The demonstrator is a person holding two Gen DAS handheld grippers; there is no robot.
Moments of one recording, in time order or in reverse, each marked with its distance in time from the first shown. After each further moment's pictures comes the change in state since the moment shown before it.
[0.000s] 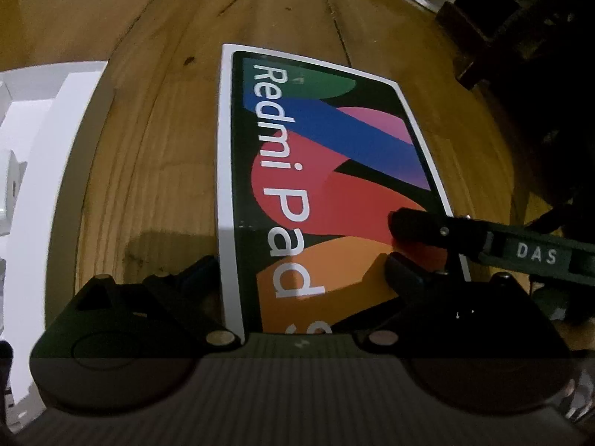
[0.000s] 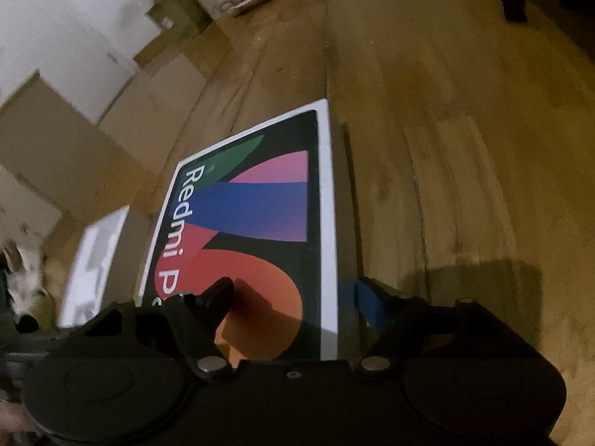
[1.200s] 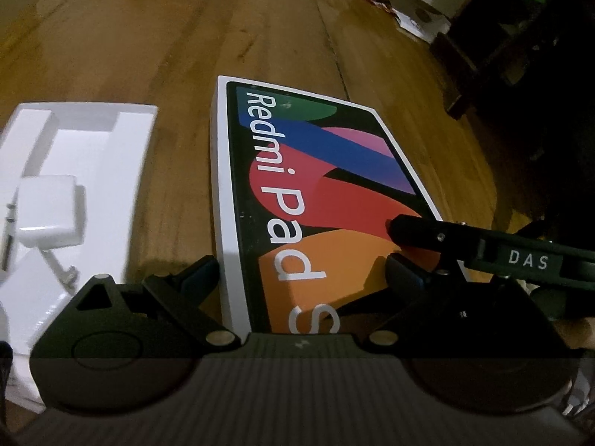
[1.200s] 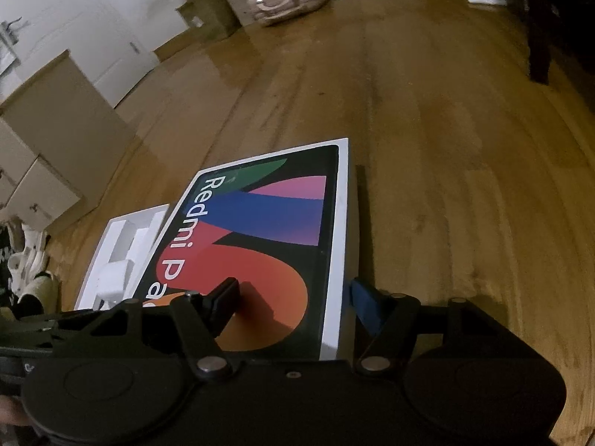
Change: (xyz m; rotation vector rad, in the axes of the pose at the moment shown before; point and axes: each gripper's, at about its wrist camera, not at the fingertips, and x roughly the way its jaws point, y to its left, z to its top) left arm -0.057 0.019 0.000 -0.010 -0.086 -0.004; right arm -0.029 0.053 0.004 -0.086 -0.045 0.009
